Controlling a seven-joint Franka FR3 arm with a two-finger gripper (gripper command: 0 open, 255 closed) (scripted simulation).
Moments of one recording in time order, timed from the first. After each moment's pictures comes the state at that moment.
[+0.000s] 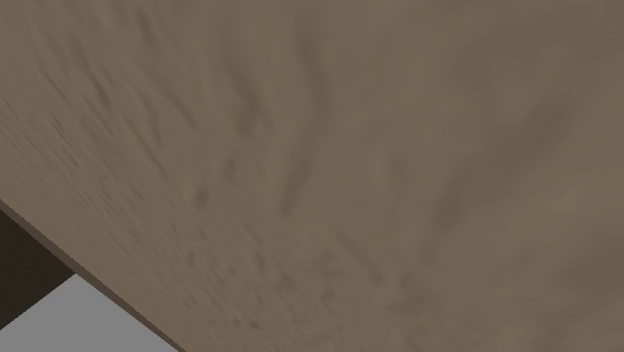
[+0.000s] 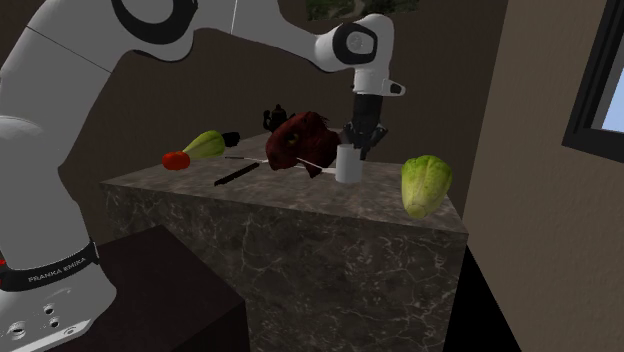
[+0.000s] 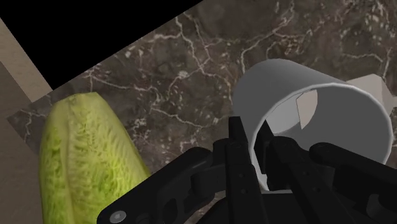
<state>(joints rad) -0.27 0.60 -0.21 -1.22 0.10 1.72 -0.46</state>
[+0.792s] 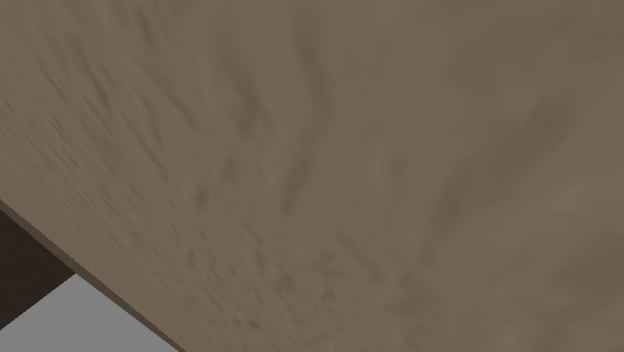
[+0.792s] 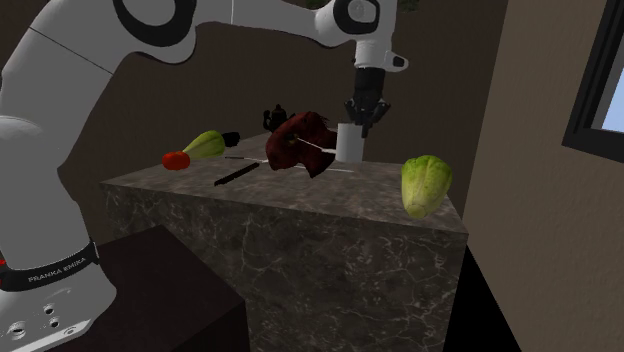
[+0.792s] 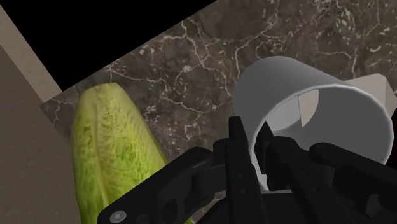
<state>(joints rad) -0.29 0.62 -0.21 -1.03 0.10 1.54 -0.46</state>
